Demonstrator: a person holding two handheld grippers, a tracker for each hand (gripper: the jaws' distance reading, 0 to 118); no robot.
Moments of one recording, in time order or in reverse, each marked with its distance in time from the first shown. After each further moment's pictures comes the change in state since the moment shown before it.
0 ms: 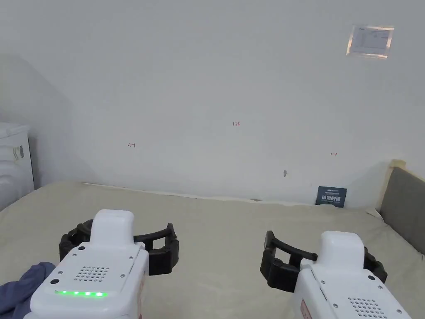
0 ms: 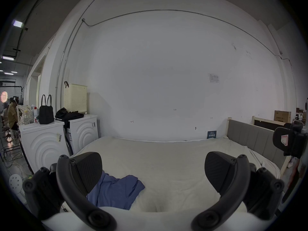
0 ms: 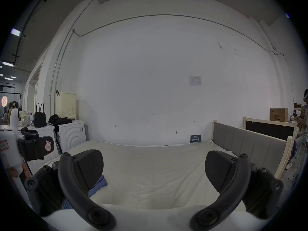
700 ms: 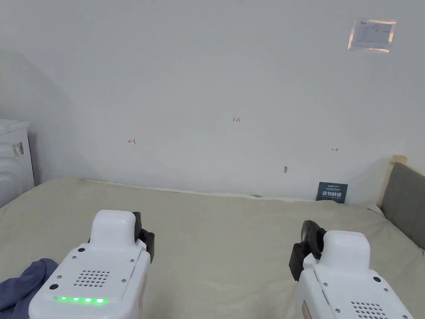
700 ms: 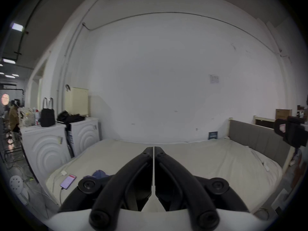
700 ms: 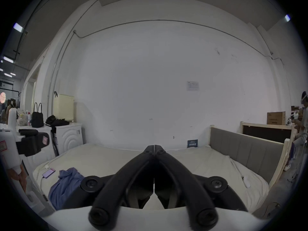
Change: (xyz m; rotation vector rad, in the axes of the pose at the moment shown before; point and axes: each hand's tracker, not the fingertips) left arm -0.004 -0.002 -0.001 0.003 -0.032 -0.002; right arm 0.005 0.001 0.007 0.048 -0.024 0.007
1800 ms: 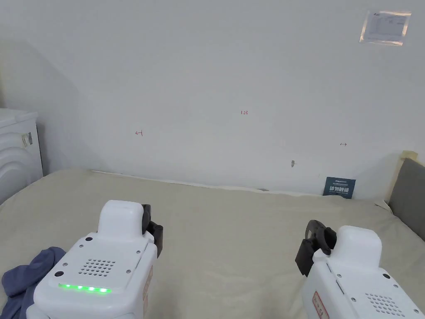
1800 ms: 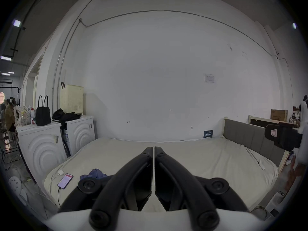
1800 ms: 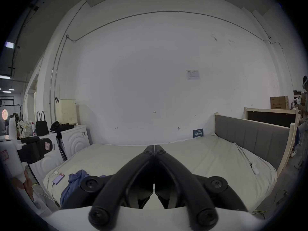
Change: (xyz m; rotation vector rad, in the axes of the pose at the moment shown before) left arm -0.001 -0.001 0.004 0.010 0.000 -0.011; right arm -0.007 -0.009 -0.007 -0.059 0.028 -0.096
